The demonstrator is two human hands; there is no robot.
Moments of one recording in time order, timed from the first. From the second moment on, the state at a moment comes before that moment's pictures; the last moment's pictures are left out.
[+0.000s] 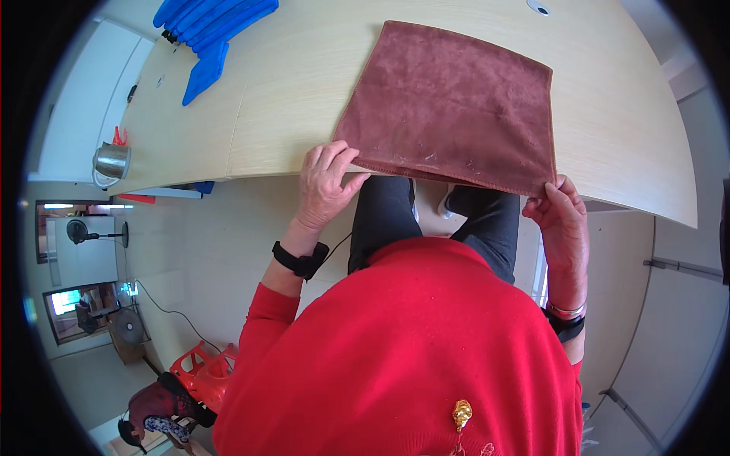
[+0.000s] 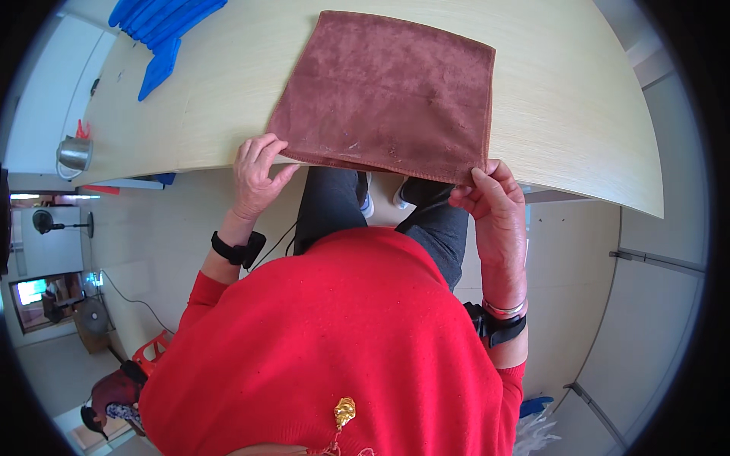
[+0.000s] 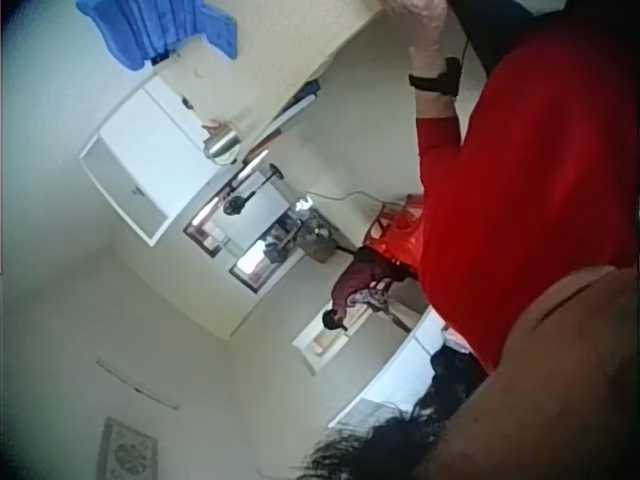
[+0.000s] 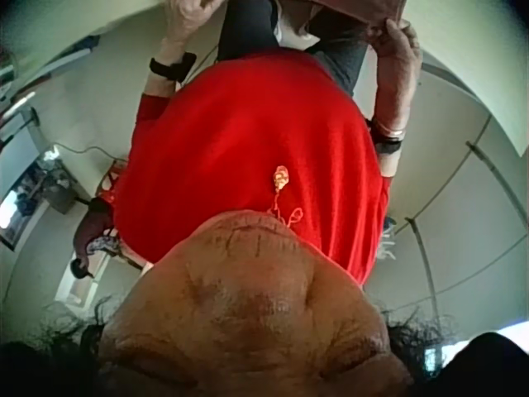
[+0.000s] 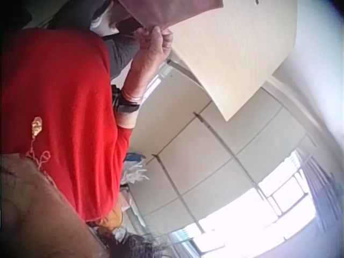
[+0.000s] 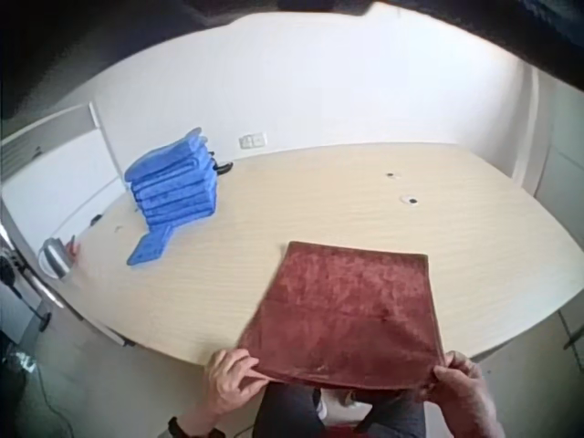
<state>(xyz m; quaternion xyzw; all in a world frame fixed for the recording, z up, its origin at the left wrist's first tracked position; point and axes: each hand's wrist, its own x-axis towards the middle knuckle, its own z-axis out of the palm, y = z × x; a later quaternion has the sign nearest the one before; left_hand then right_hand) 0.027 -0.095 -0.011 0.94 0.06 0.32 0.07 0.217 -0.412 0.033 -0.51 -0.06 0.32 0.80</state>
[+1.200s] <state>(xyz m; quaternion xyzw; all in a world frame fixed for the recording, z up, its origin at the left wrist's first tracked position) 0.104 -0.092 0.164 0.86 0.02 0.49 0.12 0.338 -0.449 0.192 -0.50 -0.30 0.20 0.79</state>
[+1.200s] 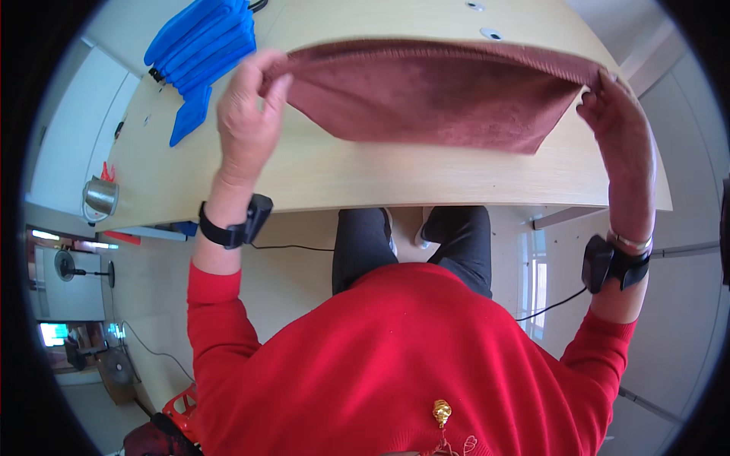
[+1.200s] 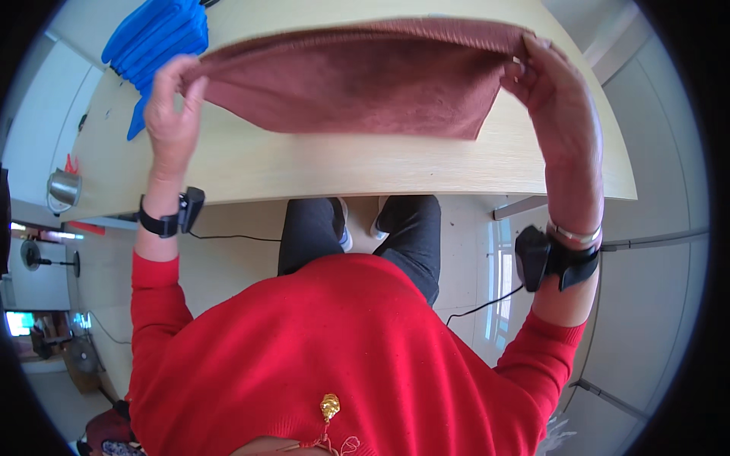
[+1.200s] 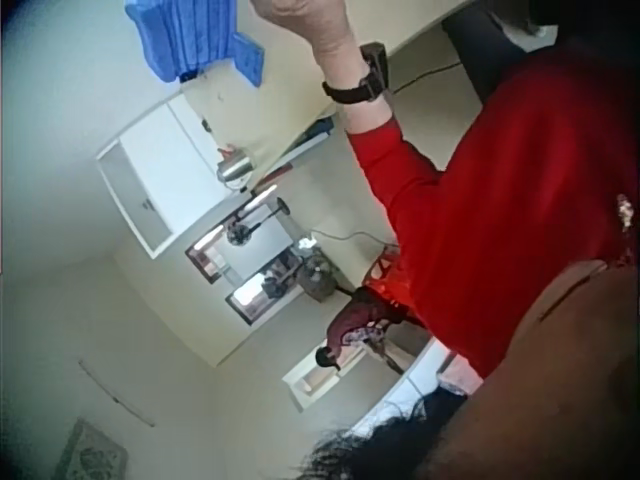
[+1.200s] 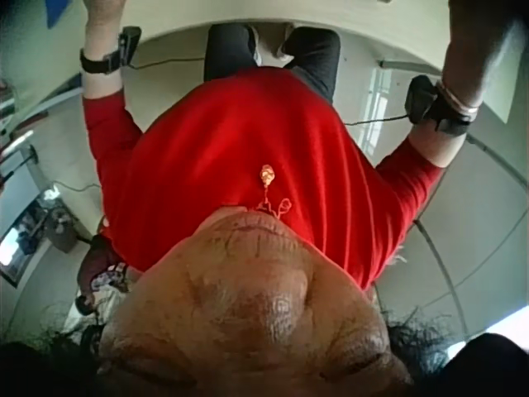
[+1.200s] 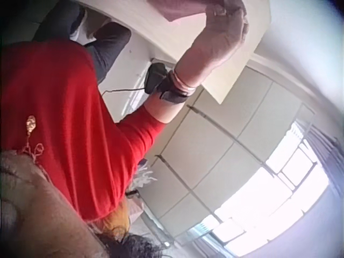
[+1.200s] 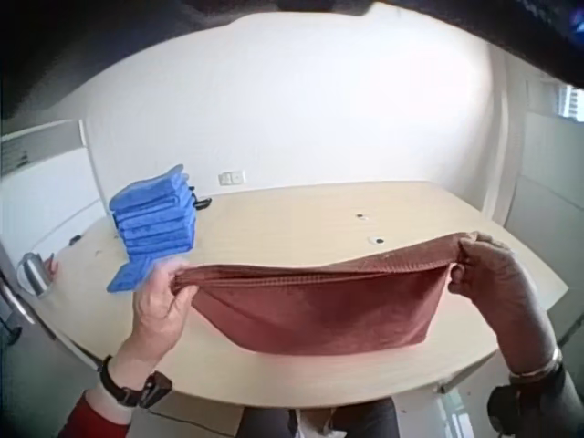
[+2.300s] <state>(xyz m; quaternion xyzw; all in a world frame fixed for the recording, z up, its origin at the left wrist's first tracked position) 0.099 -0.068 0.099 0.97 0.00 0.24 0.10 0.348 -0.412 0.111 -0.71 -0.11 0.28 0.64</state>
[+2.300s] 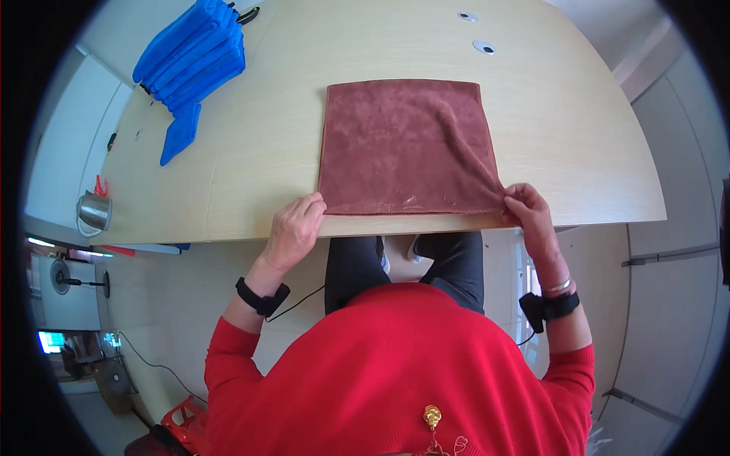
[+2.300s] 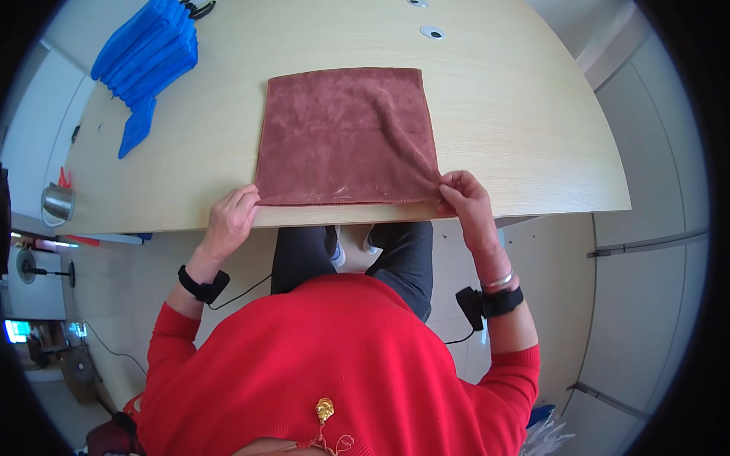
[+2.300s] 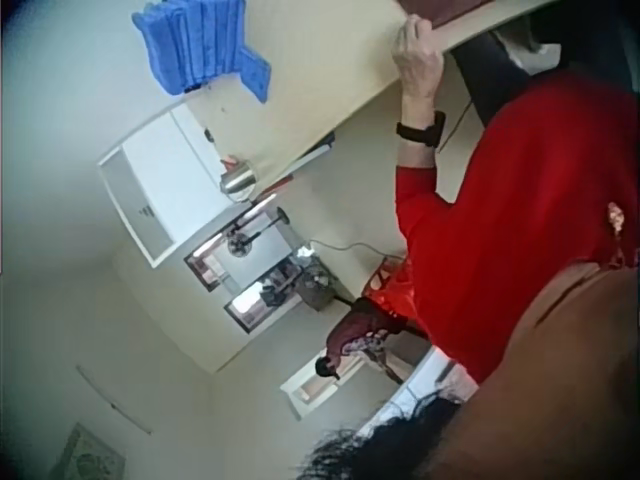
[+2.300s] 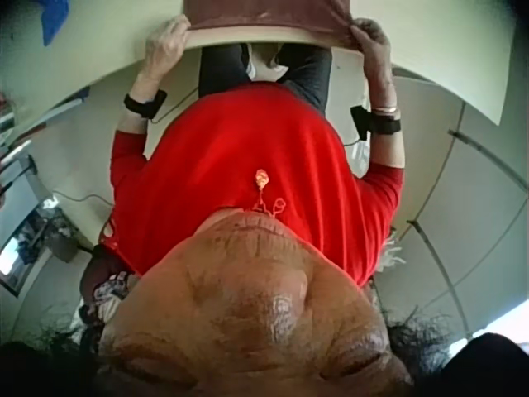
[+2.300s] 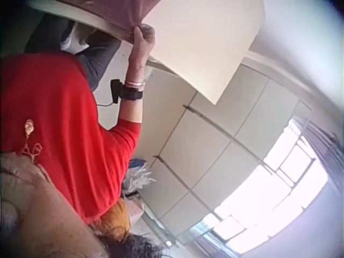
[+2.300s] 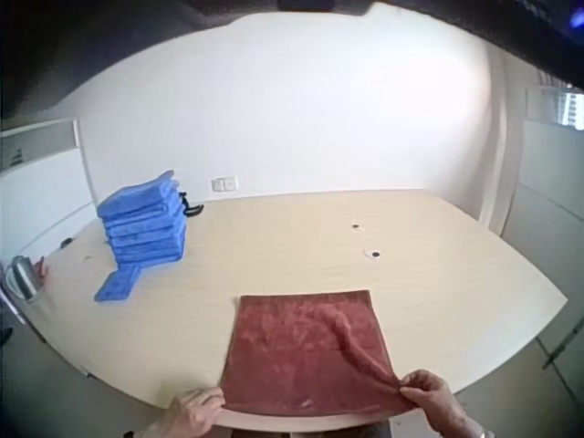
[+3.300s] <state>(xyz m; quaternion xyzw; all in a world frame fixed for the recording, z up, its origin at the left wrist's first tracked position) 0.323 -0.031 0.004 0.99 0.11 0.06 0.05 0.411 -0.174 0.005 -0.86 -0.47 -0.05 0.18</state>
